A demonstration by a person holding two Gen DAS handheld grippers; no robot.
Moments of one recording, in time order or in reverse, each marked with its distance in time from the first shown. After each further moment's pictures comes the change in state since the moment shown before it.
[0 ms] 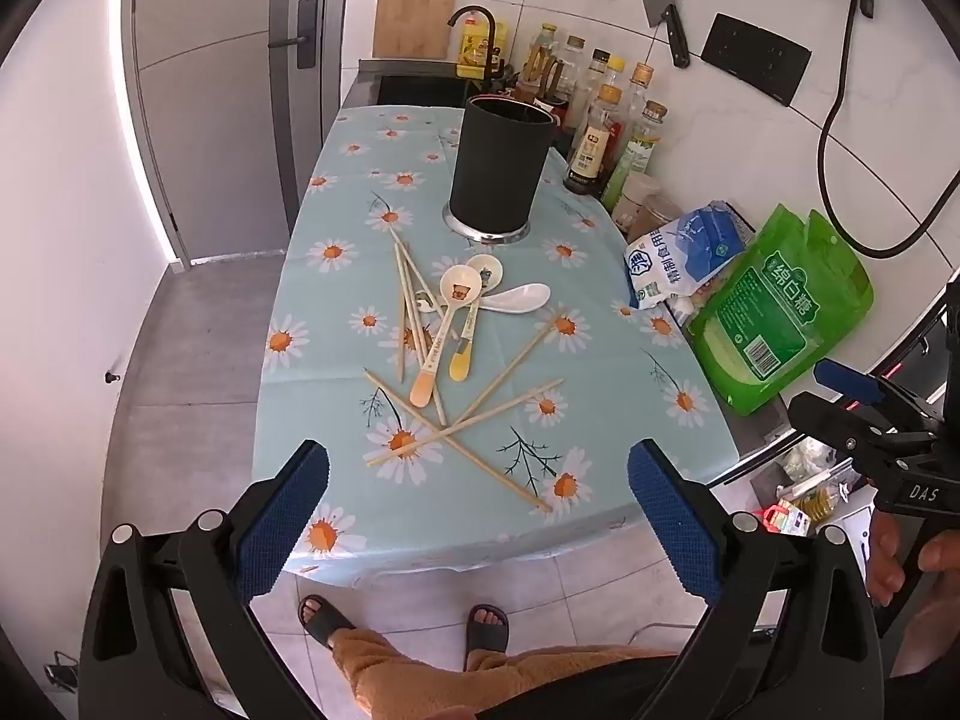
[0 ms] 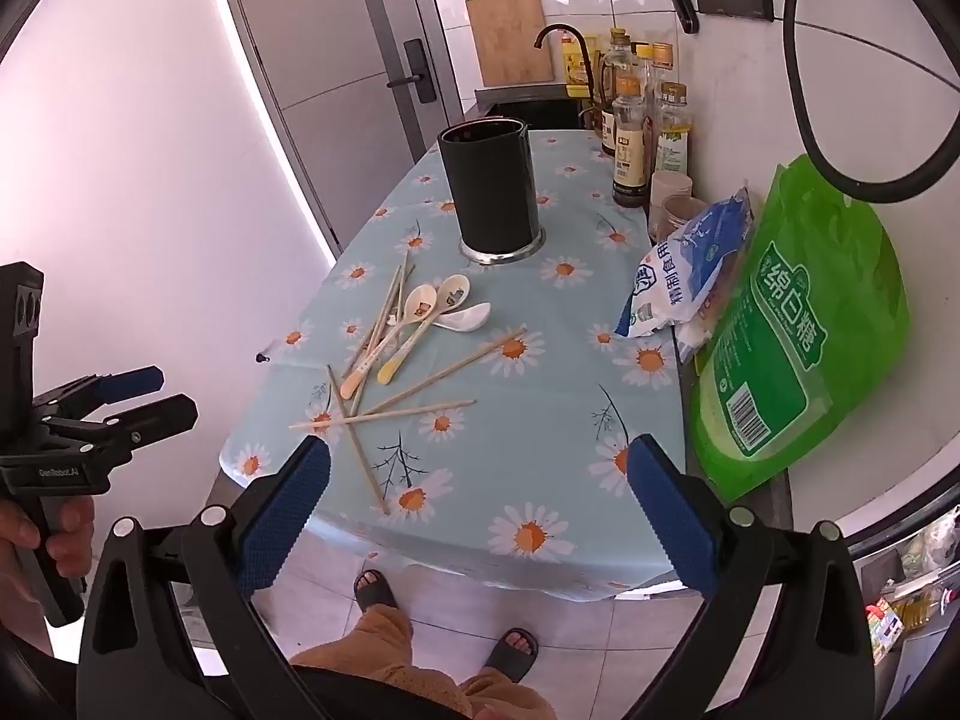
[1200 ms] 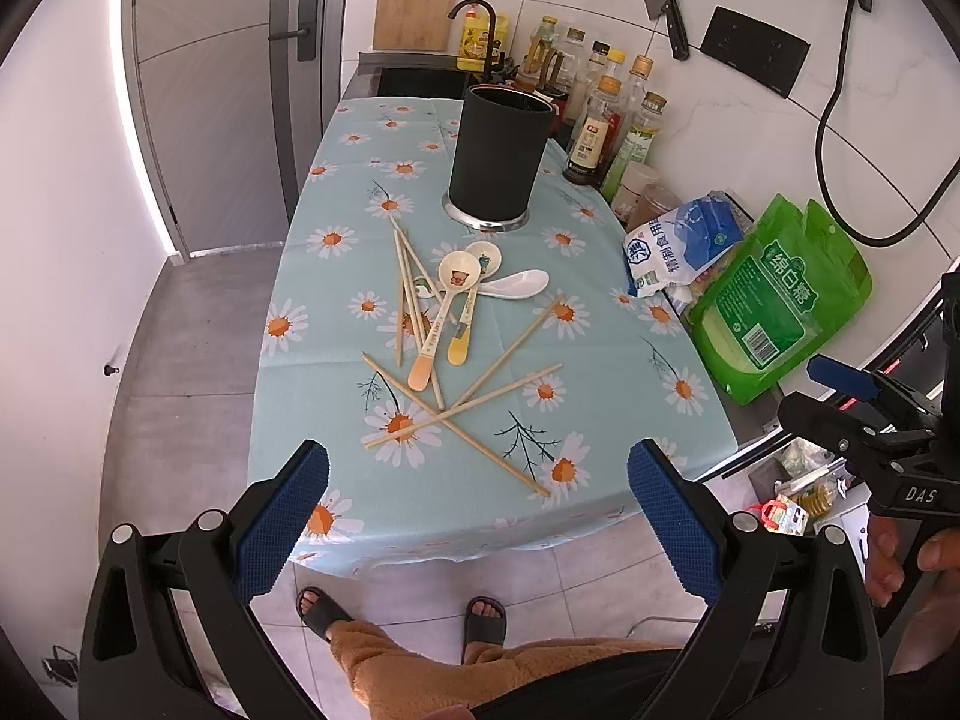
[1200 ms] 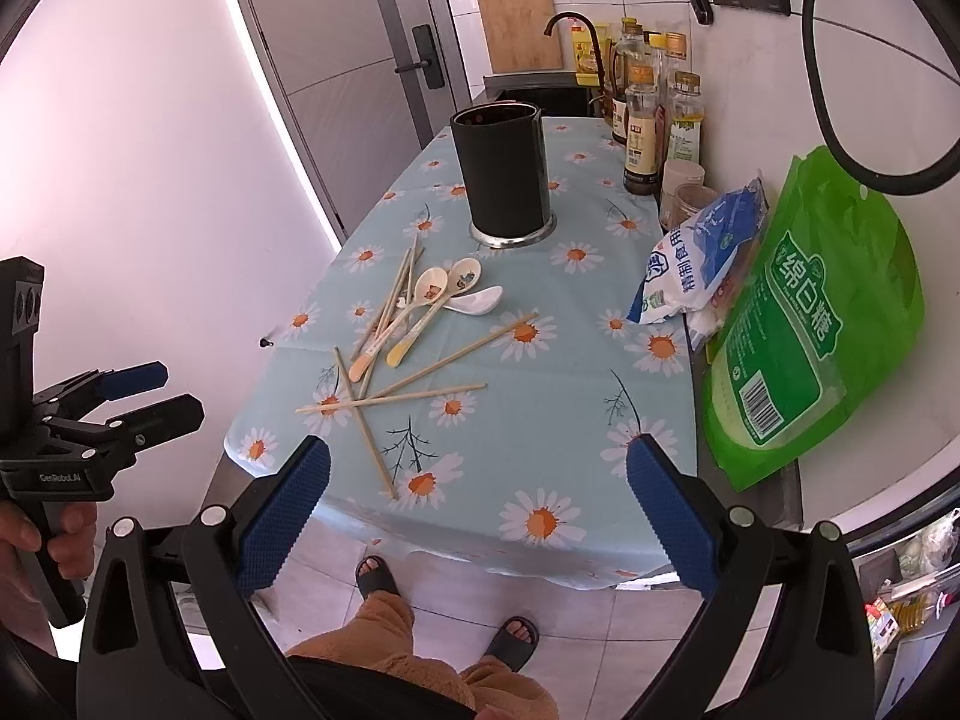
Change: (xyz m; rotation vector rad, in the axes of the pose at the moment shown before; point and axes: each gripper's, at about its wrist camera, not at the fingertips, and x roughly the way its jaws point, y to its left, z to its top) left arm -0.001 0.002 -0.009 -0.005 0.018 -0.005; right arm 0.002 0.006 -0.003 -0.018 0.032 0.005
